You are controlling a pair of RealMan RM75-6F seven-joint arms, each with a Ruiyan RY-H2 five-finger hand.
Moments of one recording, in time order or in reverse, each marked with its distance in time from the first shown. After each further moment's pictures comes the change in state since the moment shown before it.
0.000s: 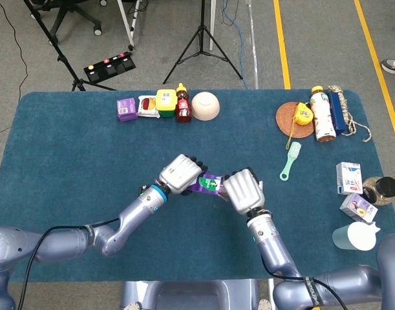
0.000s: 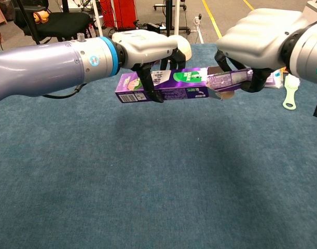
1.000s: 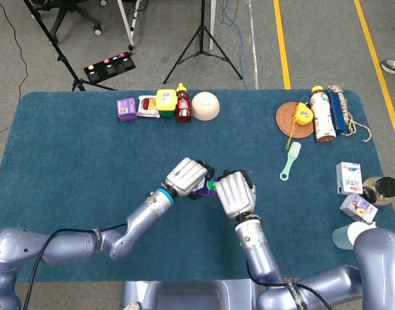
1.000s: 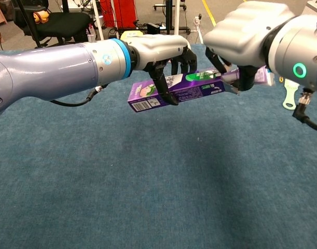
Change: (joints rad) left arm -0.009 -0.037 -0.041 -0.034 -0.093 0.008 -0.073; right arm 0.065 -0.097 0.074 -0.108 0.127 0.192 -0.175
